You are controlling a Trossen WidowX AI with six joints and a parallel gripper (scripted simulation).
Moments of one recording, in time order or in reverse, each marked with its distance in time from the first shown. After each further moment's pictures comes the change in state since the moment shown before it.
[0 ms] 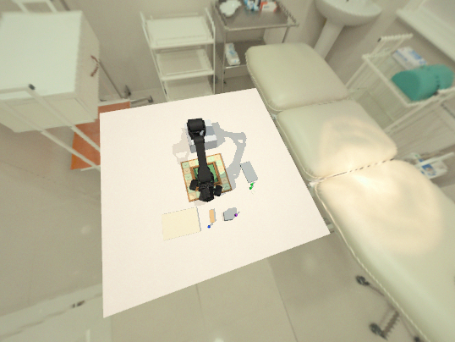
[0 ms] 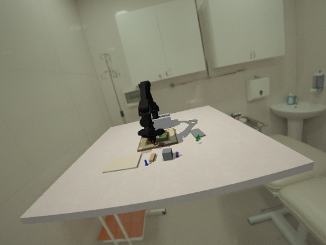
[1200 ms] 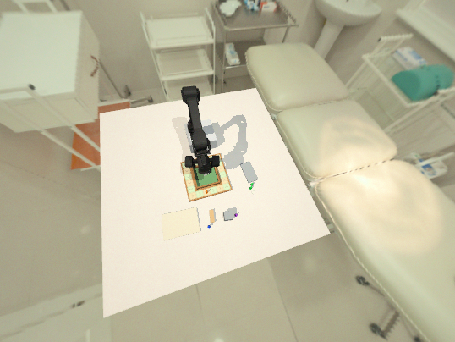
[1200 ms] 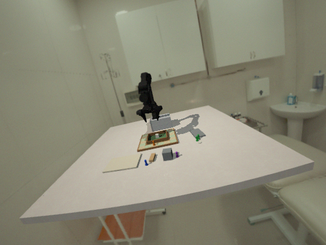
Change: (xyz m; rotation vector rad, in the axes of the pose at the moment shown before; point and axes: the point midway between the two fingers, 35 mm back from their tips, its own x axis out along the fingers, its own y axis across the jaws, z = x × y) arm -0.125 -0.043 -0.101 -0.280 -0.008 0.003
